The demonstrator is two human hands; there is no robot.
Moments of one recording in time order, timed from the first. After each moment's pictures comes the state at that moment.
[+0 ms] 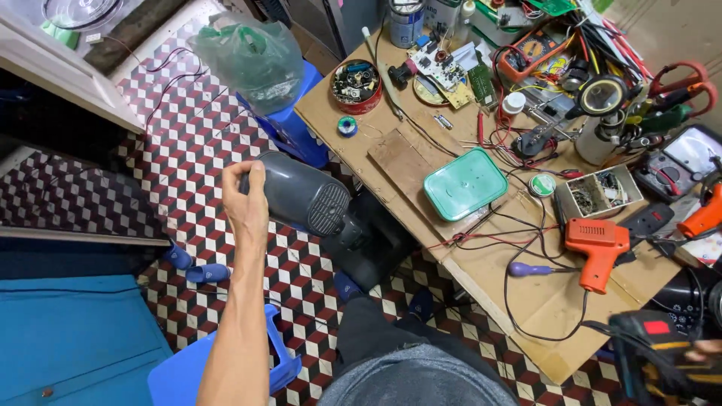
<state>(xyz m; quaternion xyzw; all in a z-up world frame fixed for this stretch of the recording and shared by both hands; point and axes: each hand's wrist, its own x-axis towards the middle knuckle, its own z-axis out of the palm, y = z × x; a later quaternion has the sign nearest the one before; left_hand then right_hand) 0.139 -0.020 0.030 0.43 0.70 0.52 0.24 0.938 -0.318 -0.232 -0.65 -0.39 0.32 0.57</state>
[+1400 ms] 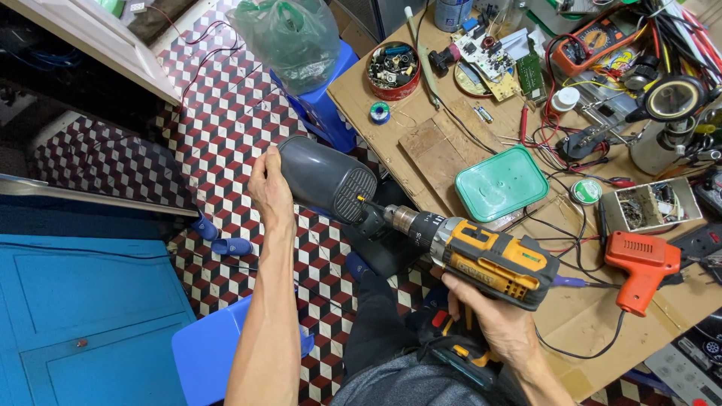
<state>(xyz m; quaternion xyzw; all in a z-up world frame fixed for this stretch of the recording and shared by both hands) 0.132 -0.013 0.016 0.28 0.76 0.52 0.27 0.463 -0.135 0.063 -0.55 -0.38 0.62 0.40</state>
